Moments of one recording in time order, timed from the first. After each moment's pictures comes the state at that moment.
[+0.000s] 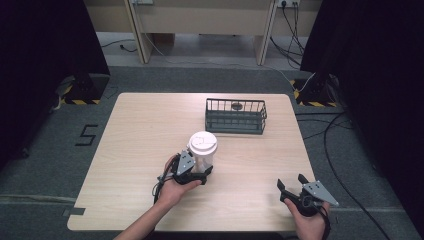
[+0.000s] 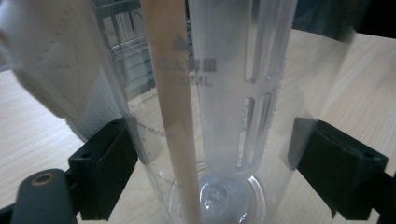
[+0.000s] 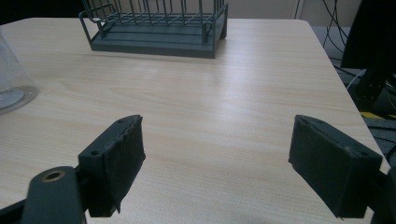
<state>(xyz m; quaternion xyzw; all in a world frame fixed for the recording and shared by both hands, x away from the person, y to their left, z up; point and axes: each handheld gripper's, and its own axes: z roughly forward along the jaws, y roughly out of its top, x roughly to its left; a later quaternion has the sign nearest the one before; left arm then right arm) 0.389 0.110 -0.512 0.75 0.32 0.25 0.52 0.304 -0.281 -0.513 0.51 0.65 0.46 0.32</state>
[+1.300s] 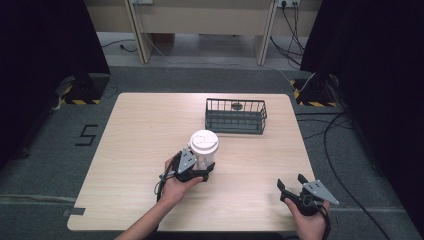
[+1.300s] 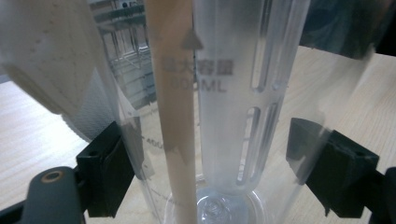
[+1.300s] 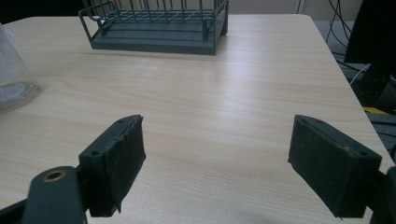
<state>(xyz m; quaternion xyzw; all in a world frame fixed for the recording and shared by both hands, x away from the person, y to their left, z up) 0.393 0.107 -0.508 0.74 0.31 0.26 0.54 0.305 -0.282 -0.513 0.51 0.65 0.46 0.32</state>
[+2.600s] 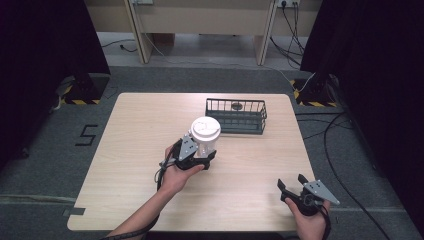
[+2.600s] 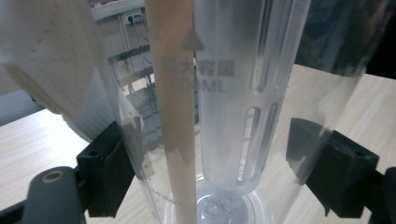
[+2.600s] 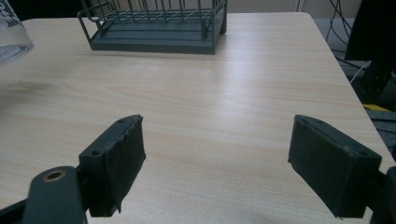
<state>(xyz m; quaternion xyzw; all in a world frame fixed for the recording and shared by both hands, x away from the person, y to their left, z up) 0.412 0.103 -0.469 0.74 0.30 0.27 0.54 0.305 -0.283 -0.513 0.52 0.65 0.47 0.31</state>
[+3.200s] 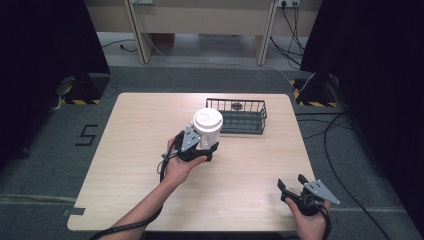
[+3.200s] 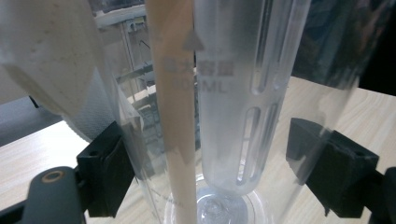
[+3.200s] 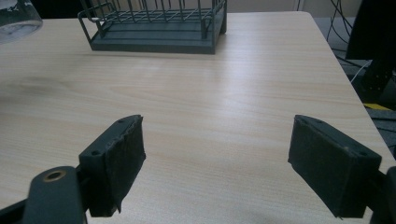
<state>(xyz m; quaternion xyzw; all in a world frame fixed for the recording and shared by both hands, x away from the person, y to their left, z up) 0.430 0.096 -0.451 0.73 0.30 0.28 0.54 0.306 -0.284 -0.513 0.52 0.65 0.47 0.31</state>
